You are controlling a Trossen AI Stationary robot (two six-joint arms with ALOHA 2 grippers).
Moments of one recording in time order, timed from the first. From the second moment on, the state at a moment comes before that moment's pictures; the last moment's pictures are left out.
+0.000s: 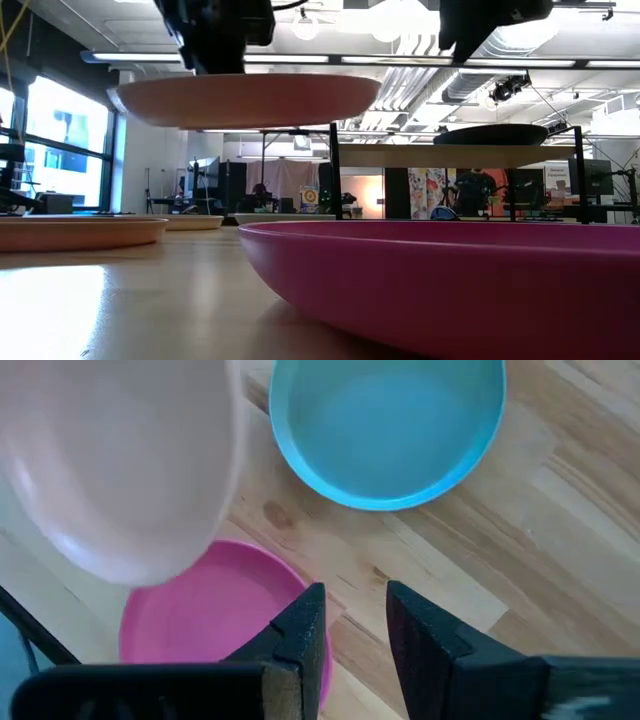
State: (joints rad) left arm -0.07 1.44 1.06 -0.58 -0.04 -0.39; right arm 0.36 1.65 1.54 -1.16 0.23 1.24
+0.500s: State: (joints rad) left arm 0.03 1.44 1.07 -0.57 -0.04 -0.39; right arm 0.27 1.65 1.54 -1.15 0.24 1.14
